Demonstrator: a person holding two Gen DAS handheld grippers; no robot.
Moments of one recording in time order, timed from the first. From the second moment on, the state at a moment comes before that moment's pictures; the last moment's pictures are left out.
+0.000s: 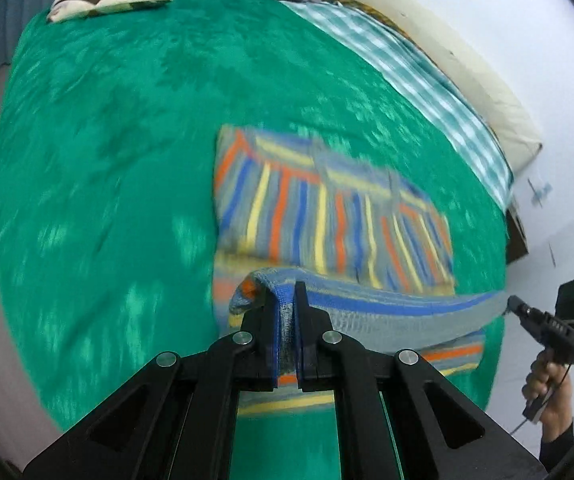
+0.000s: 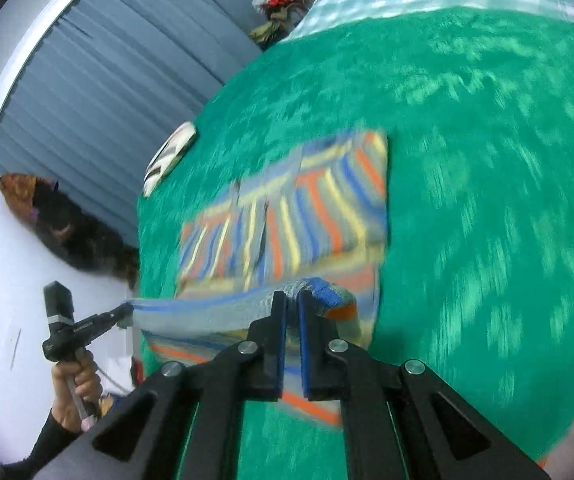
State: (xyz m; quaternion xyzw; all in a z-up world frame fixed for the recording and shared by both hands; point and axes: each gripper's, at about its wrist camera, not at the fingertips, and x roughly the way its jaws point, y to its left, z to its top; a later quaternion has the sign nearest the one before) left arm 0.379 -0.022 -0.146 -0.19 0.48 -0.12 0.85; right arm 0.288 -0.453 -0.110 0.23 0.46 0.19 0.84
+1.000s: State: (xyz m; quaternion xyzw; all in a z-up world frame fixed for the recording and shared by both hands) left arm 0.520 -0.001 -0.183 -0.20 0.47 -0.06 0.86; right arm 0.496 -0.476 -0.159 0.22 0.50 0.15 0.82
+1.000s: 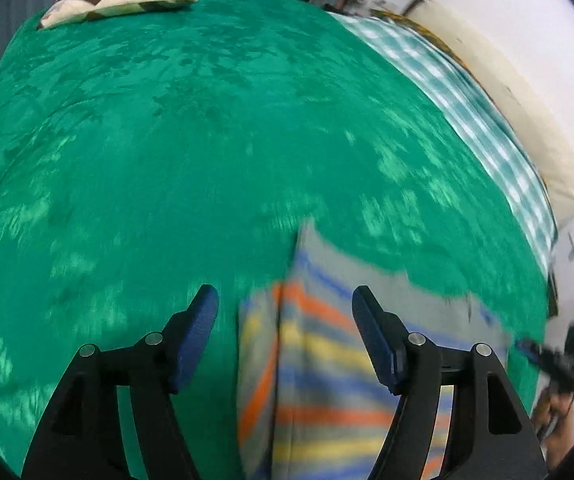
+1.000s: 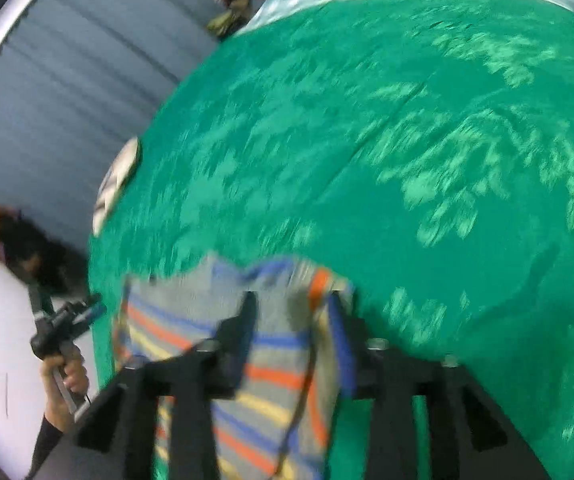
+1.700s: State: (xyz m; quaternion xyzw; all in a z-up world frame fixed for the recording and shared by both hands) left arm 0.420 -0.066 -0.181 -0.09 0.45 -0.12 0.88; right arm 0.487 -0.434 -0.139 0.04 0.47 0.11 0.87
